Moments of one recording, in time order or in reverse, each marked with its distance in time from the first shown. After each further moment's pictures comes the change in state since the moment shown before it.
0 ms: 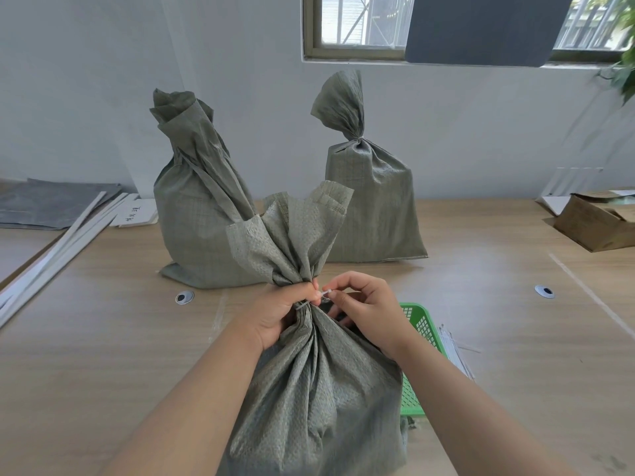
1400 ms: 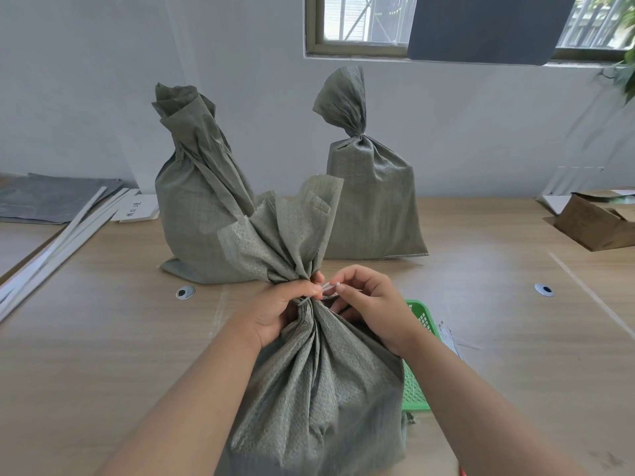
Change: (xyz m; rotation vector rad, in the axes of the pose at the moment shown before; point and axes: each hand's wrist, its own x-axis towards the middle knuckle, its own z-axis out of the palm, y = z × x) left_hand -0.004 -0.004 -0.005 -0.140 -0.048 -0.065; right_hand -0.001 0.002 -0.005 0.226 -0.074 0.065
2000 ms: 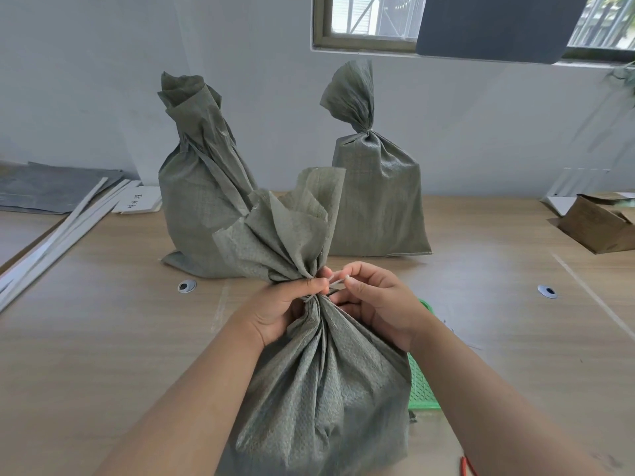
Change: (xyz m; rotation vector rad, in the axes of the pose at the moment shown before) left_hand -0.003 0.000 -0.005 -0.067 -0.081 0.007; right_hand 0.010 0.000 -0.006 0.368 -0.200 0.137
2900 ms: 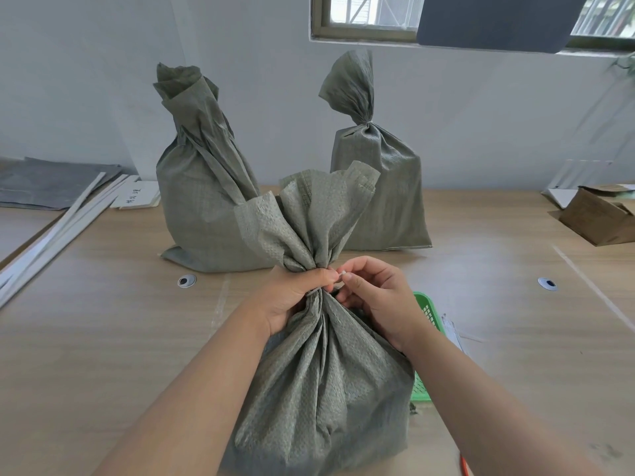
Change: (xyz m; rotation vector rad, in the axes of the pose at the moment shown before) left_hand 0.004 0.004 0.010 0.271 0.065 0.115; right_hand -0.006 0.011 0.011 -0.232 0.218 -0.227
